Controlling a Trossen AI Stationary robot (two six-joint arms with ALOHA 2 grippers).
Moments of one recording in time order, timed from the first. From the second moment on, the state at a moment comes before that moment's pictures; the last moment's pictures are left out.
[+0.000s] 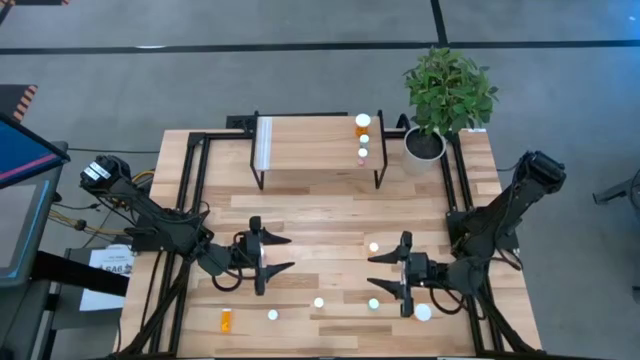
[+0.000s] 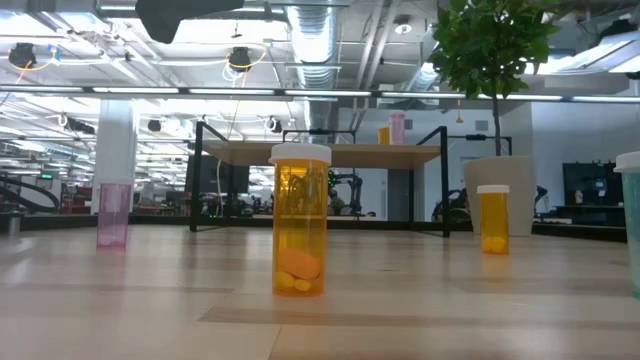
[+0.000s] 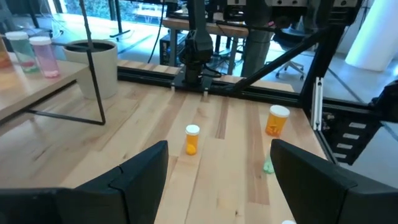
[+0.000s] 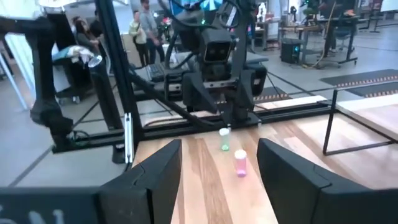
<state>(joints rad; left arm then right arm) -0.60 1.25 0.67 0.33 -0.72 -0.30 0.81 1.30 0.78 0.47 0.91 0.19</state>
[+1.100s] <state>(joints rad) -0.75 1.25 0.98 -1.05 -0.42 -1.16 0.82 1.30 0.78 0.48 0.89 0.19</state>
